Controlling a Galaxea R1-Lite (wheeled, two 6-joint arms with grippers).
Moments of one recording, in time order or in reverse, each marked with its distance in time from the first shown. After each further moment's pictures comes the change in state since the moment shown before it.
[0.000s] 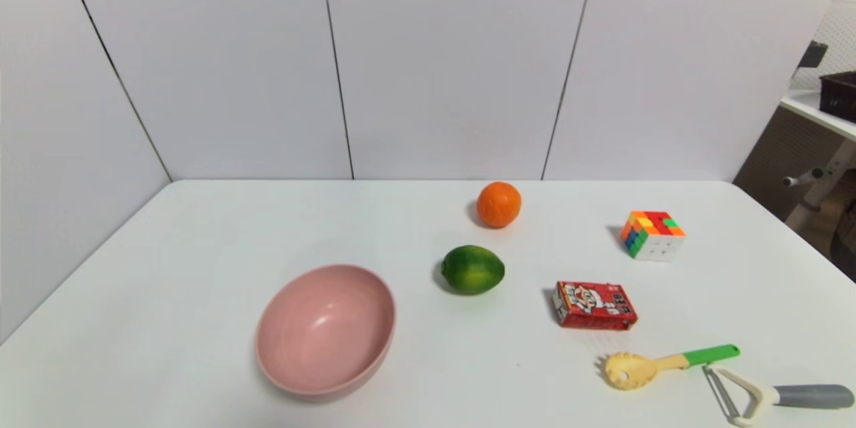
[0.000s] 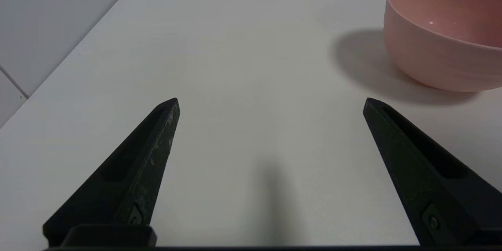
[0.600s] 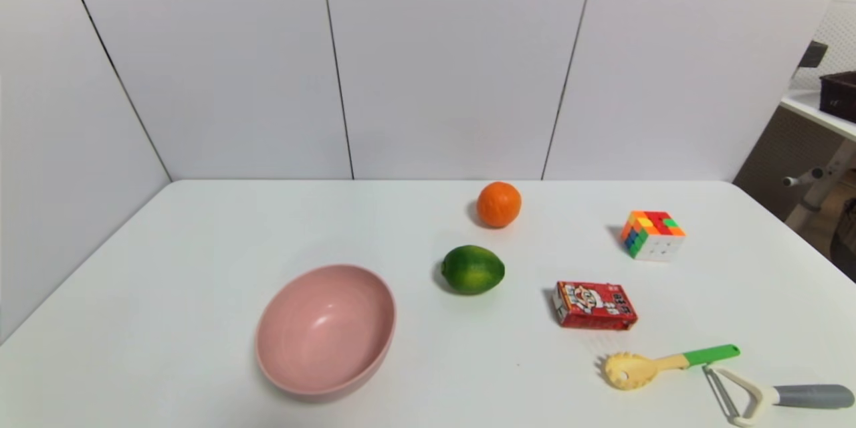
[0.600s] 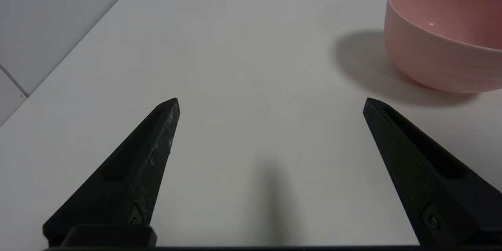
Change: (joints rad) left arm 0.001 0.007 -0.002 -0.001 0.001 -0.005; right arm 0.000 0.000 0.000 0.000 0.000 0.000
